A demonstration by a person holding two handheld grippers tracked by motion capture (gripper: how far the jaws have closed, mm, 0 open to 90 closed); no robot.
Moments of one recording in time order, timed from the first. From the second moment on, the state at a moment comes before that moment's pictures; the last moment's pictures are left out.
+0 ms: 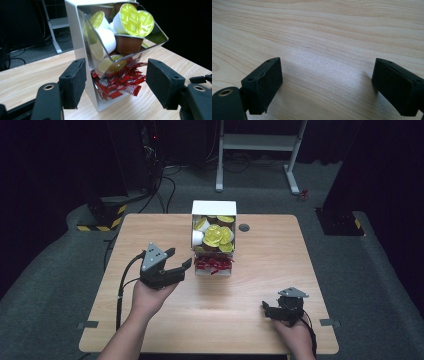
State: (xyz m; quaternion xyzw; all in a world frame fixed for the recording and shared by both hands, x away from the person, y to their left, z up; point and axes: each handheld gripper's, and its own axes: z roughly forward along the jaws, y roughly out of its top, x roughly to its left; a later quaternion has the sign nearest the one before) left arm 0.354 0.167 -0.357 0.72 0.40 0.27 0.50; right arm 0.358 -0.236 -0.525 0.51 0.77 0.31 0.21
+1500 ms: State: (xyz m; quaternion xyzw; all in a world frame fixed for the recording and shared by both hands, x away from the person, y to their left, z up) left arm 0.404 0.109 -0.323 0.73 0.38 0.30 0.49; right arm 0.358 -0.237 -0.525 0.51 0.77 0.31 0.21
